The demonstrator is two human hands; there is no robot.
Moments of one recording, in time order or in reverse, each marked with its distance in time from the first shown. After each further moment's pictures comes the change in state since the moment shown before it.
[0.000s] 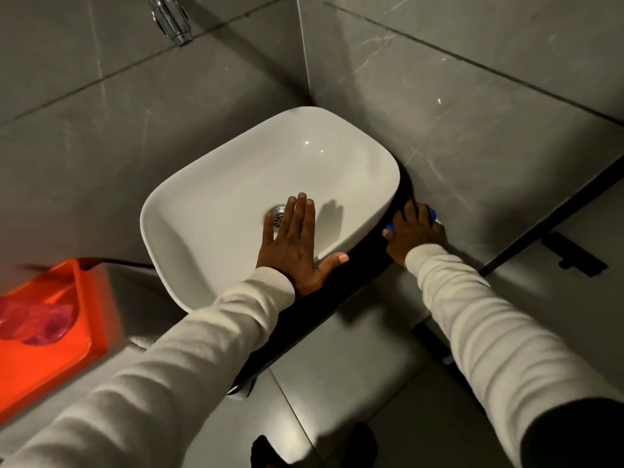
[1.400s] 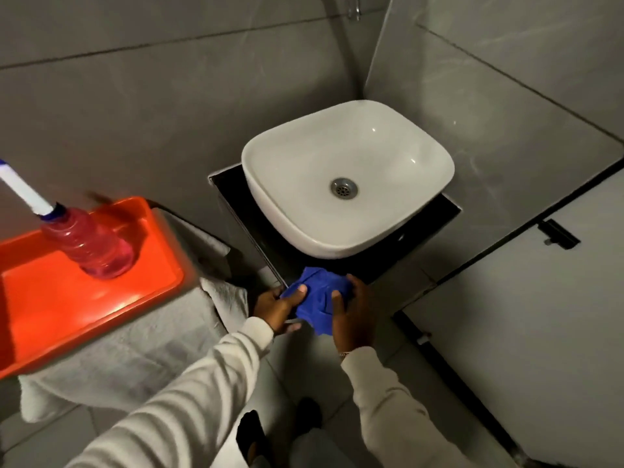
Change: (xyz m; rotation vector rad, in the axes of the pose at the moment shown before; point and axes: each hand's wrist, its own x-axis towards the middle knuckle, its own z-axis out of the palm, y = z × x) left_hand -0.207 -0.165 0.054 -1.646 -0.365 -0.823; right_hand -0.273 -0.262 0.095 0.942 0.241 0.205
